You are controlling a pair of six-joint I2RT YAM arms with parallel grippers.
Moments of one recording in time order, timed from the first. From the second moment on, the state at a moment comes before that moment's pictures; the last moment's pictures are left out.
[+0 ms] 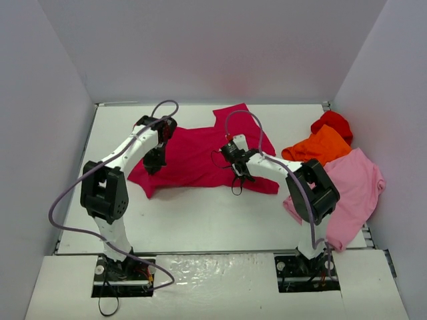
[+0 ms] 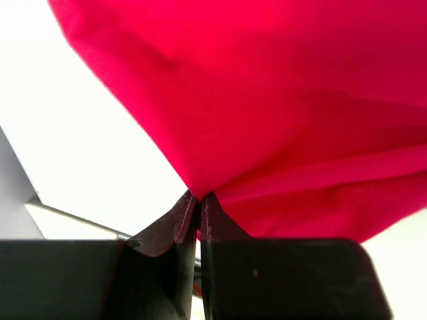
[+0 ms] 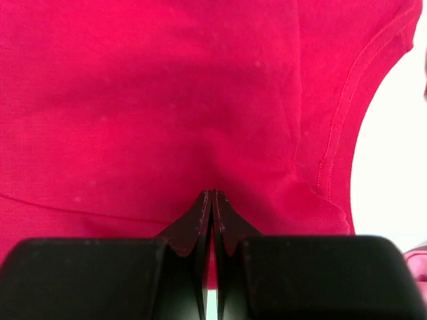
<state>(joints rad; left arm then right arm) -0.37 1.84 1.58 -1.26 -0.33 -0.42 0.64 1.87 1.18 -0.46 0.51 0.35</state>
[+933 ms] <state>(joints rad) -0.30 2.60 2.49 -1.41 -0.43 -0.30 0.63 1.83 1.03 -0.23 0.47 0.37</state>
